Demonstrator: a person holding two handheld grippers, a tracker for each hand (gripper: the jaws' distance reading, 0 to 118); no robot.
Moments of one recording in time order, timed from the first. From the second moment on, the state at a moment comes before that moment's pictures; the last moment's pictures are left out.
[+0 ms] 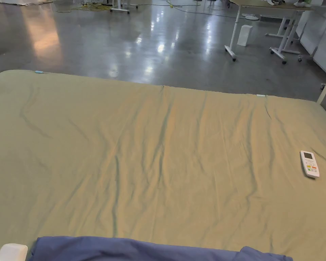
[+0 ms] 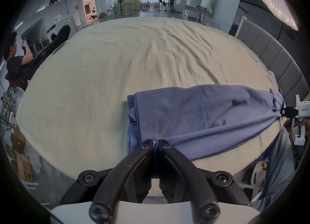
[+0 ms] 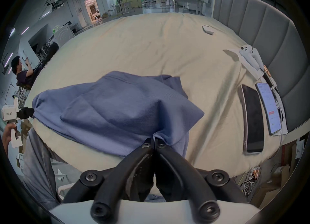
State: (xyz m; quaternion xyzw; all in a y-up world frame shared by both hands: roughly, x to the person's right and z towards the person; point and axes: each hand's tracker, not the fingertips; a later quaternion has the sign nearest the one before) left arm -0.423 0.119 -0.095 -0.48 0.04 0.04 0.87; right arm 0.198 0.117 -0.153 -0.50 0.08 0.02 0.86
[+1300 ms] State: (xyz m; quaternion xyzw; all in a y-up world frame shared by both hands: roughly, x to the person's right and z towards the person) left arm -0.298 0.281 -0.156 -0.07 0.11 -0.01 0.99; right arm 0.018 0.287 -0.190 -0.02 0.02 0.06 1.00
